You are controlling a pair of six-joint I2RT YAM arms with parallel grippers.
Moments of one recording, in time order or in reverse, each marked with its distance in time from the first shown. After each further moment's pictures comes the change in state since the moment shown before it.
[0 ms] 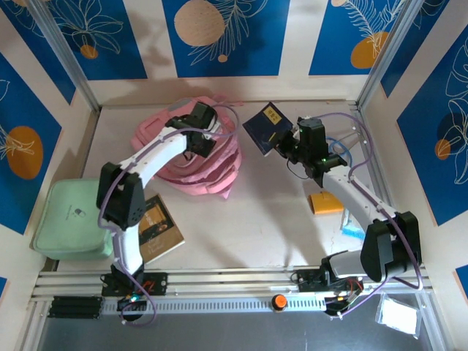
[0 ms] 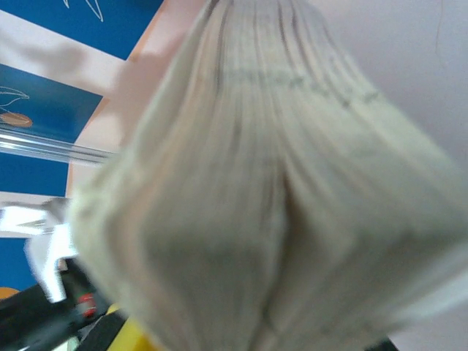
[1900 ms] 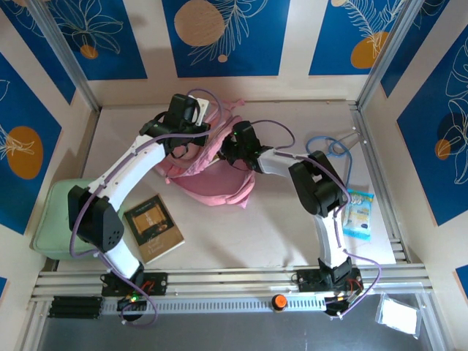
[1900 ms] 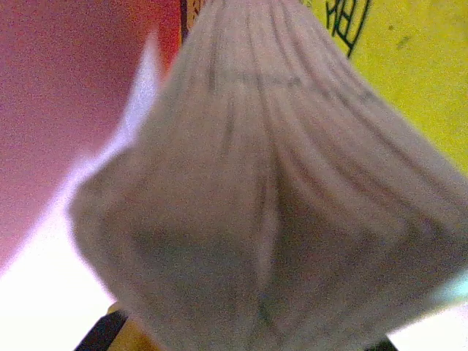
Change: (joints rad) left arm 0.017 -0.237 -0.116 0.192 0.163 -0.181; right arm 0.283 0.774 0.409 0.391 -0.153 0.399
